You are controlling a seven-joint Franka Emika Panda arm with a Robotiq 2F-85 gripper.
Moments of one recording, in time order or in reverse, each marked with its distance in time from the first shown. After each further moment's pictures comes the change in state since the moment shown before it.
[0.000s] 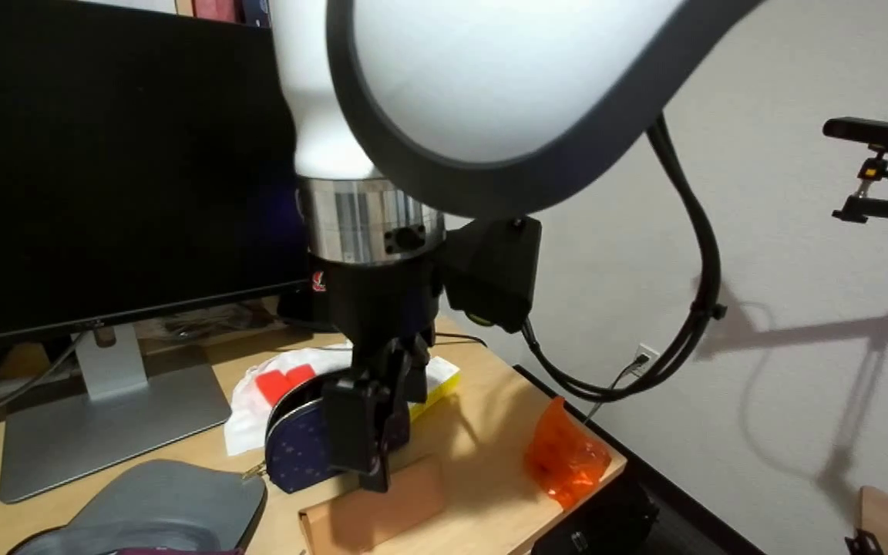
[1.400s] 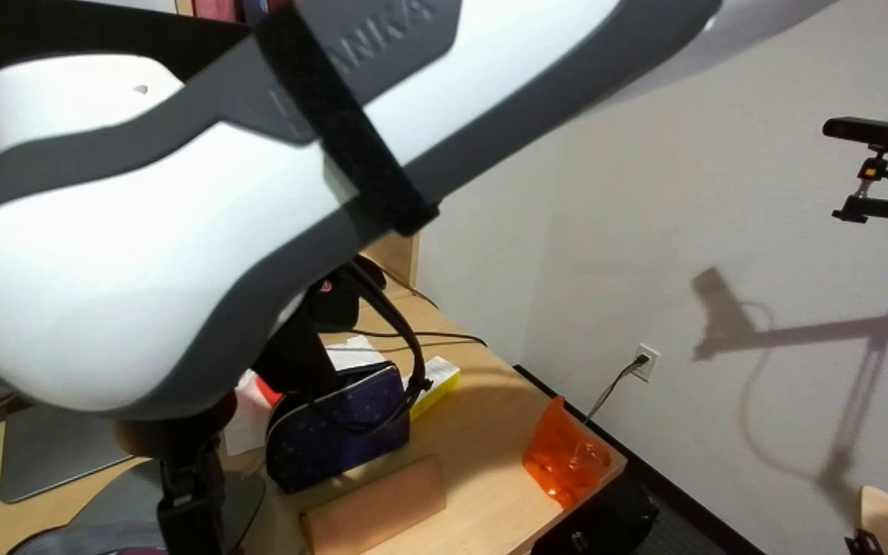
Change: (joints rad) arm 0.066 0.491 0.073 0.502 -0.123 0.001 -0.581
